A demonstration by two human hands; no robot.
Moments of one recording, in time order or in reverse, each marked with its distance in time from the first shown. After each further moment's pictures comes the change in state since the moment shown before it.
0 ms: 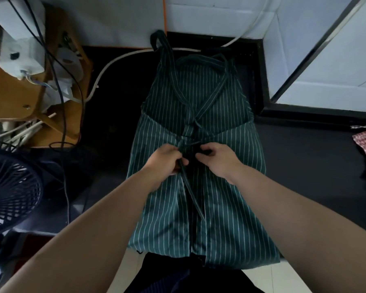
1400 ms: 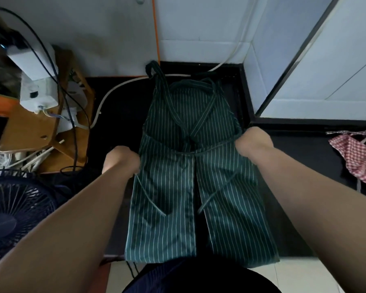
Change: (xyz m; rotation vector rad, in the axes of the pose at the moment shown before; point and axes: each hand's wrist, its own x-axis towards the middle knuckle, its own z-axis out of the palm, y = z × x) left_hand 0.011 0.039 -0.087 0.793 0.416 -0.128; right_hand -0.019 -0.041 -0.089 -0.295 0.382 0.293
